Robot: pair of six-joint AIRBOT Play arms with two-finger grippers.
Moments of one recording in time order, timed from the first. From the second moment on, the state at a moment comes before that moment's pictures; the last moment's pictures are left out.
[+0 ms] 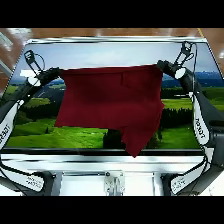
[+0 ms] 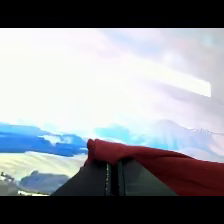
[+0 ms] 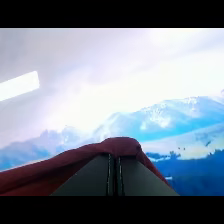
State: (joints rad) left arm 0.03 -1.71 1.33 0.86 -0.14 -1.19; right arm -0.03 -1.82 1.56 -1.10 0.30 1.42
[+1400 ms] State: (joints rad) left arm 0.29 -1.82 1.62 0.99 -1.15 -1.37; right arm -0.08 -1.66 1.51 -1.30 1.19 1.52
